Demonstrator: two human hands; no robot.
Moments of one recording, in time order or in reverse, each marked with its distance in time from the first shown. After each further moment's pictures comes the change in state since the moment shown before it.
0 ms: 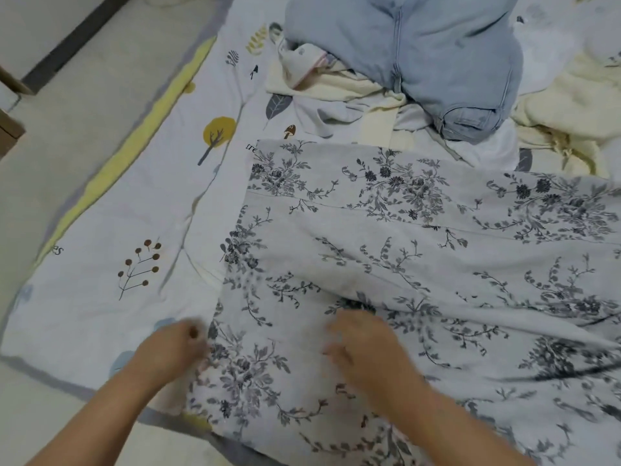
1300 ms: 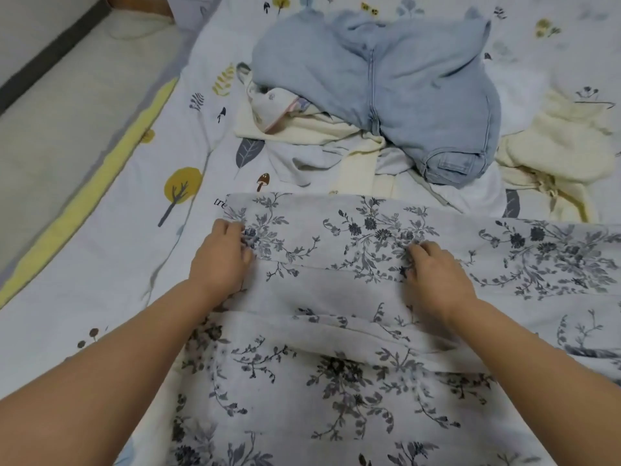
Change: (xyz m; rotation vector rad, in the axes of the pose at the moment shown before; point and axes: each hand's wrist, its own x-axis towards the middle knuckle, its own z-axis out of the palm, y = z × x) left_hand 0.162 0.147 -0.100 -0.081 0.480 0.439; right_hand 0.132 0.137 -0.114 -0.319 0.221 0.454
